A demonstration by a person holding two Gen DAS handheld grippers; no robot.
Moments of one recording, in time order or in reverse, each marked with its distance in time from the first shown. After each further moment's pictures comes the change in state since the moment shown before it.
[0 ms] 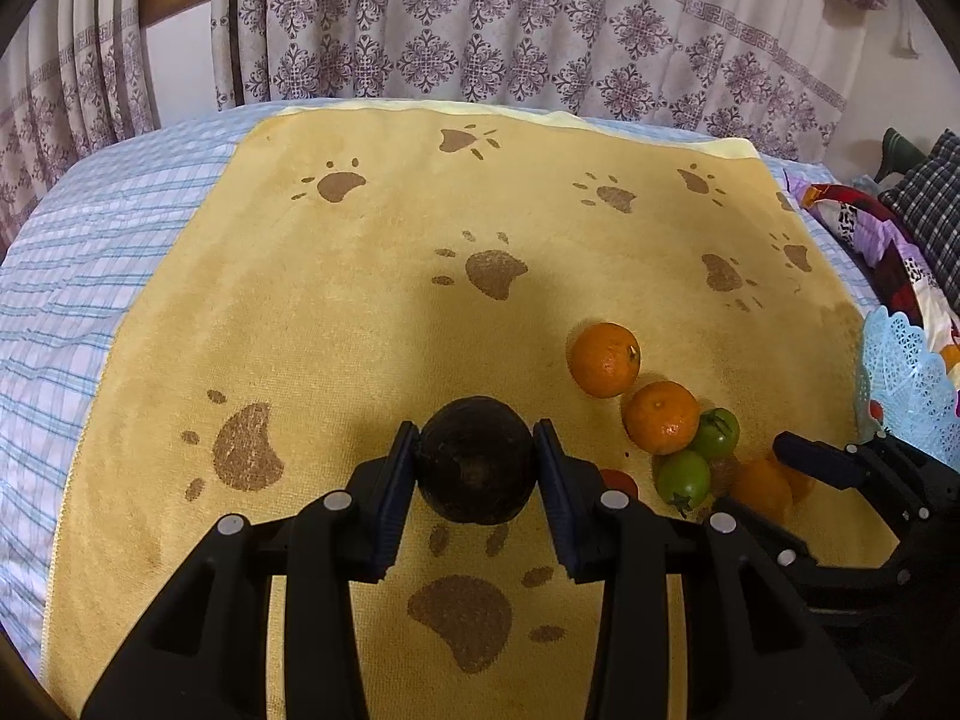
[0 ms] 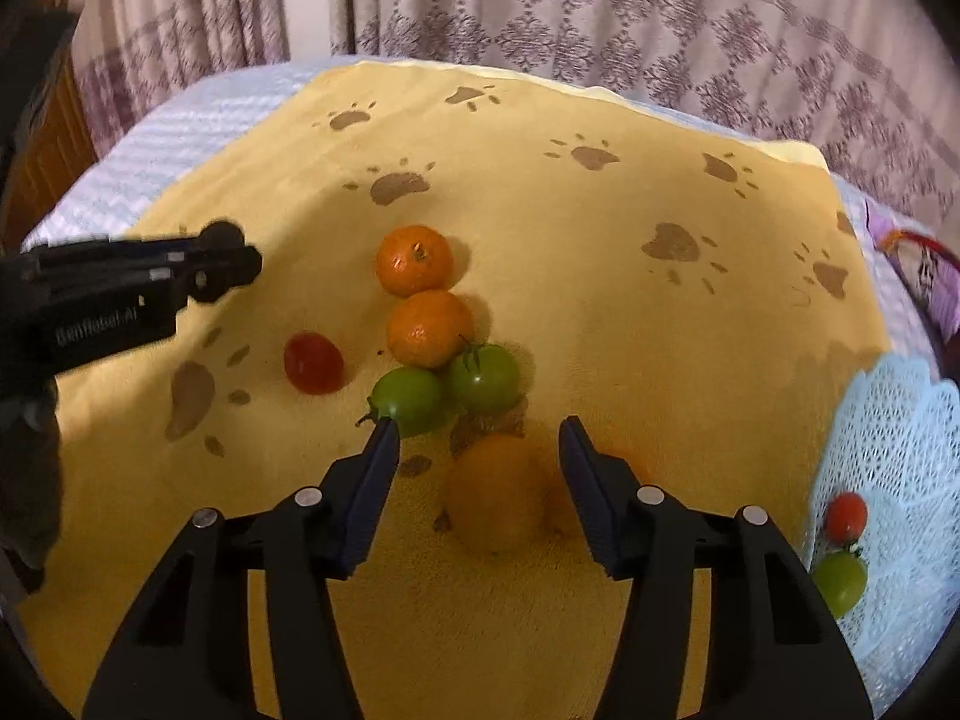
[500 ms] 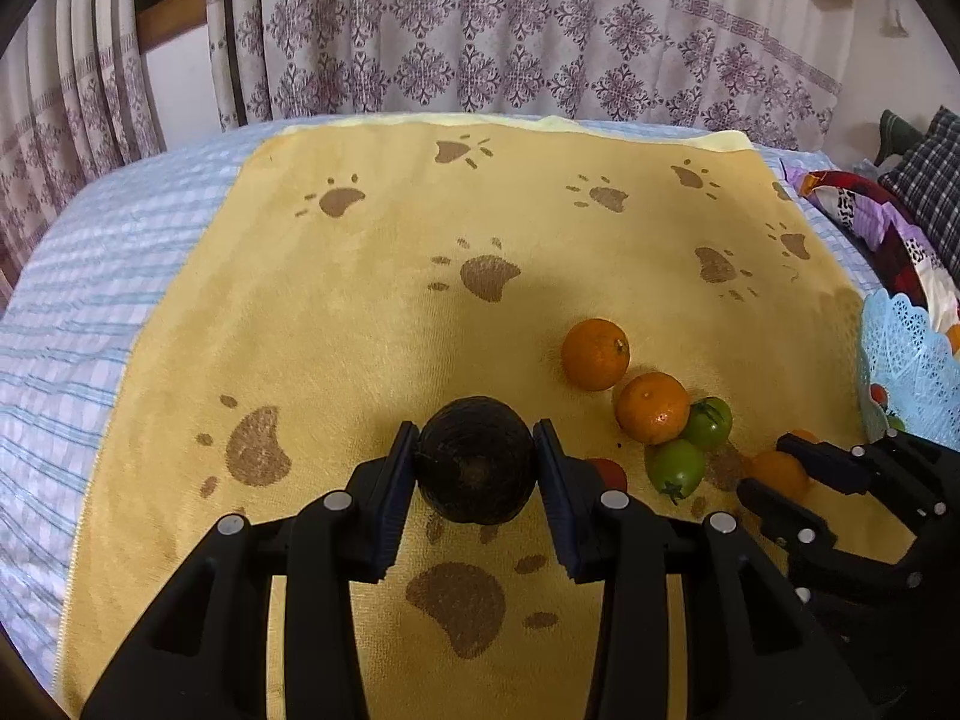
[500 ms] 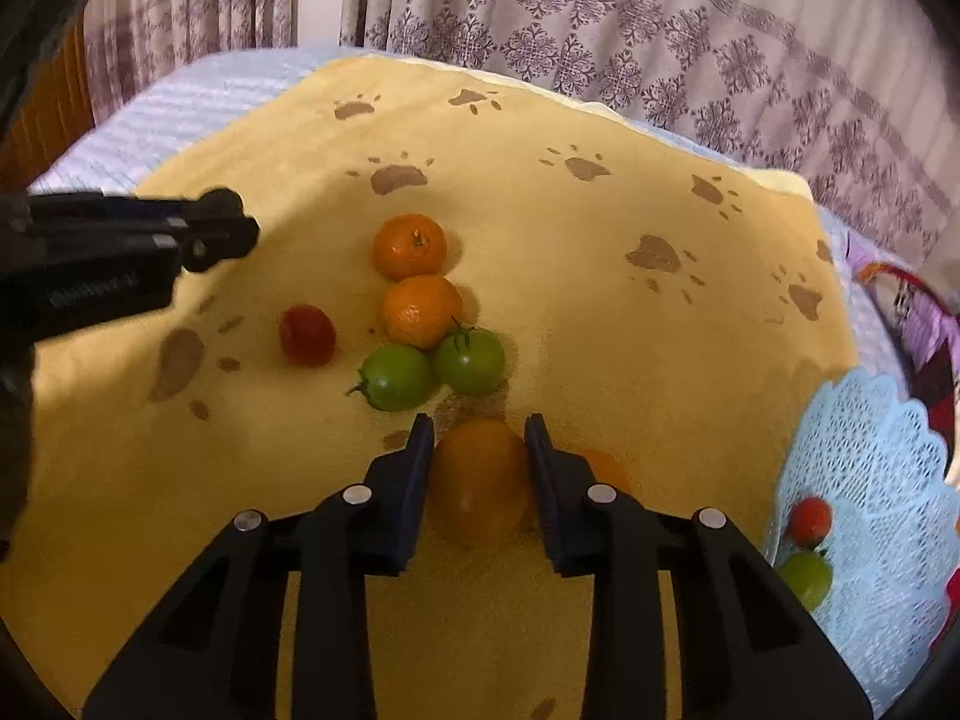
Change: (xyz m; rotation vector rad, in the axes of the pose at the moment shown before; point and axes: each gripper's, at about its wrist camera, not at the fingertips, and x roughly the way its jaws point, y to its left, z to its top) left arm -0.013 -0.013 -0.005 0.050 -0.032 0.048; right arm -0.018 -0.004 -0.005 0.004 -0.027 -0.011
